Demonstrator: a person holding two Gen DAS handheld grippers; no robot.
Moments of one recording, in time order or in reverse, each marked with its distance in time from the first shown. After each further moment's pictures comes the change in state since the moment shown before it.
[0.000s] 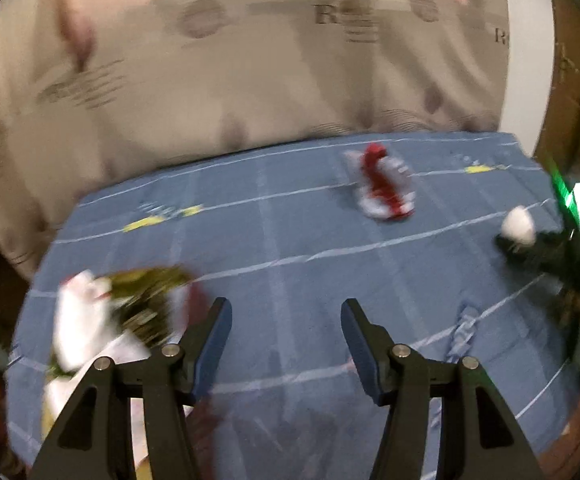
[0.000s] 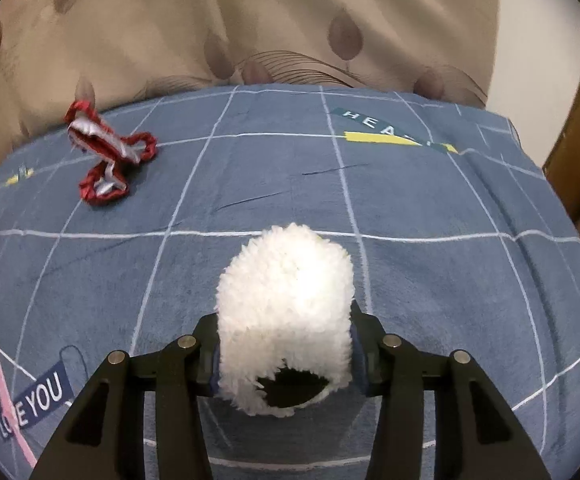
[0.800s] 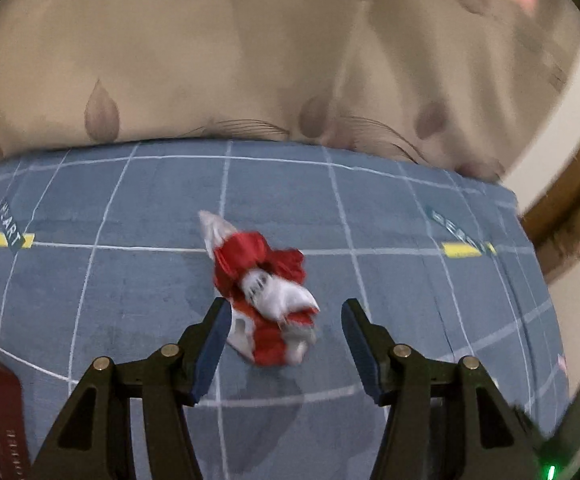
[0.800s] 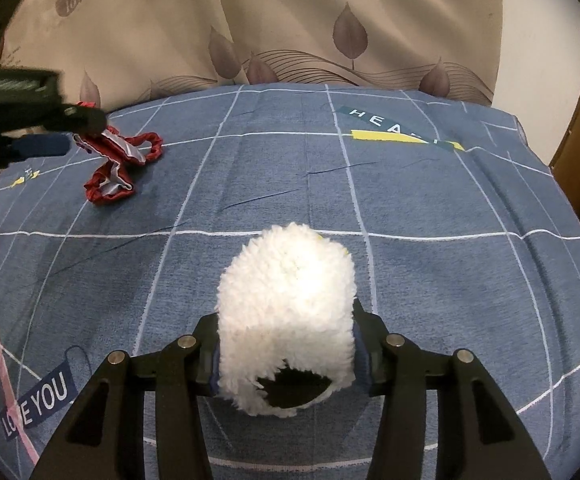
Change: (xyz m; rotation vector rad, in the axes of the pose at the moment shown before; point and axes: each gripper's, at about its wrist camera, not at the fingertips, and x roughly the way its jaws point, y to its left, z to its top) left arm 0.158 -0.088 0.126 -0.242 0.137 -0.155; right arm 0.001 -0.004 -0.001 0.016 0.001 0.039
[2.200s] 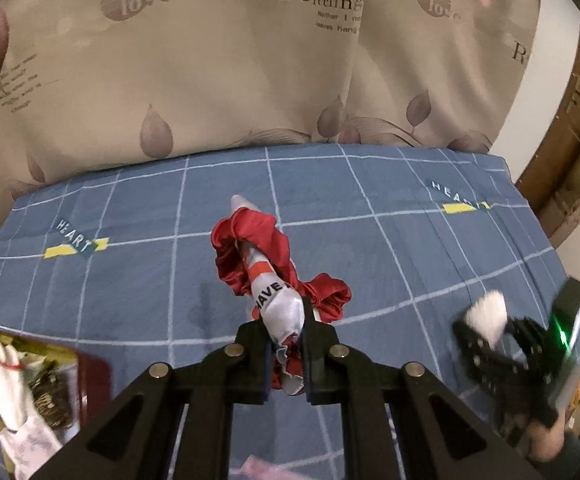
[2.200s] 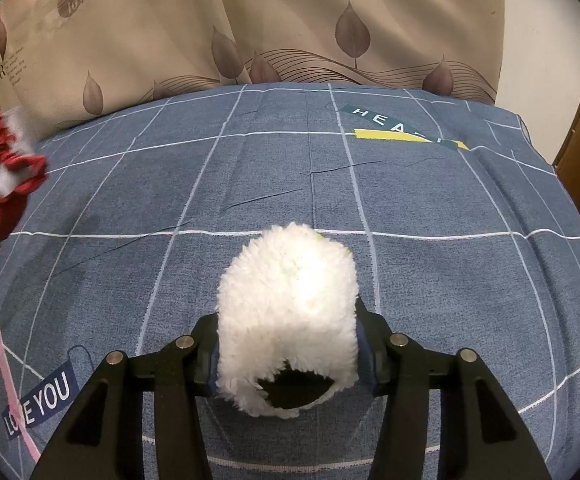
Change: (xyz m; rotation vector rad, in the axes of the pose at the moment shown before) left arm -0.095 0.040 -0.039 0.166 -0.012 0.044; right arm 0.001 0.001 0.001 0.008 0.001 0.016
